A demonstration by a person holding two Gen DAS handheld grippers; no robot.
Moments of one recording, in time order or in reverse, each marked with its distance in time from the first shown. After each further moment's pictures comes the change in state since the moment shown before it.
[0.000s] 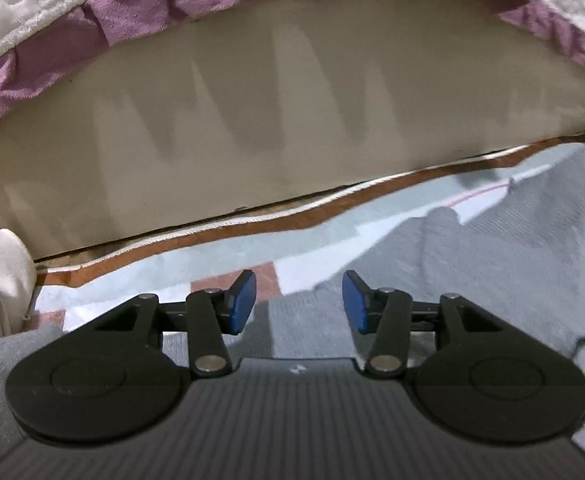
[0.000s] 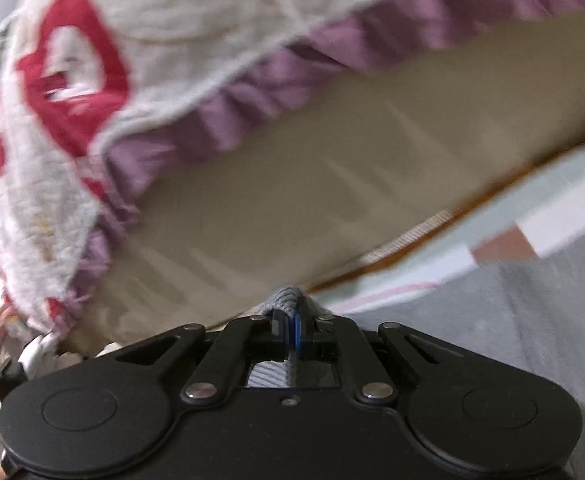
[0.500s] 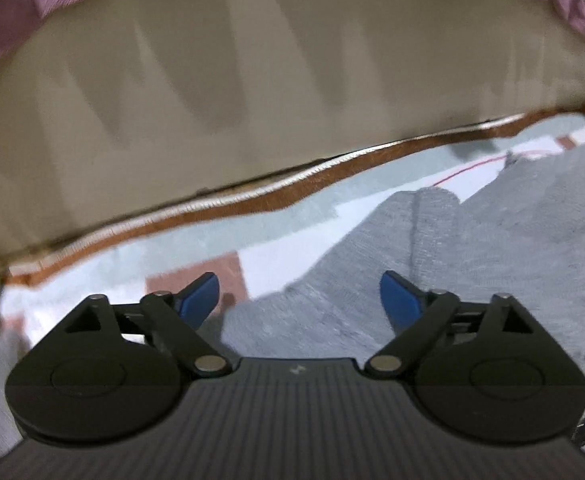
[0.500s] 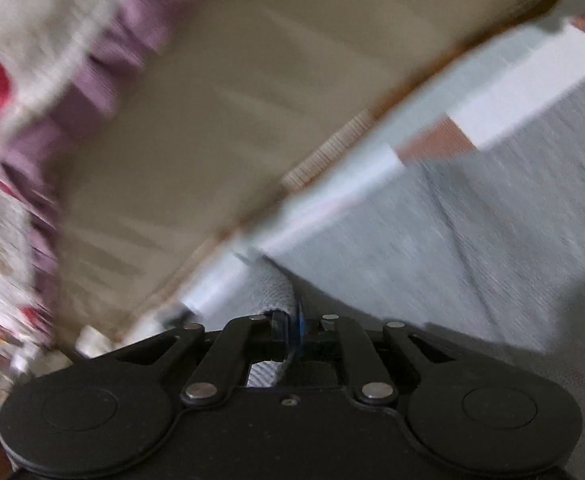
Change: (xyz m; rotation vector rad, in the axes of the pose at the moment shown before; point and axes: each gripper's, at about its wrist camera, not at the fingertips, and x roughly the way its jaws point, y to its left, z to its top) left arm 0.035 -0.013 0.001 0.065 0.056 -0.028; right arm 0.015 -0.037 0.005 0.152 0.266 -0.119
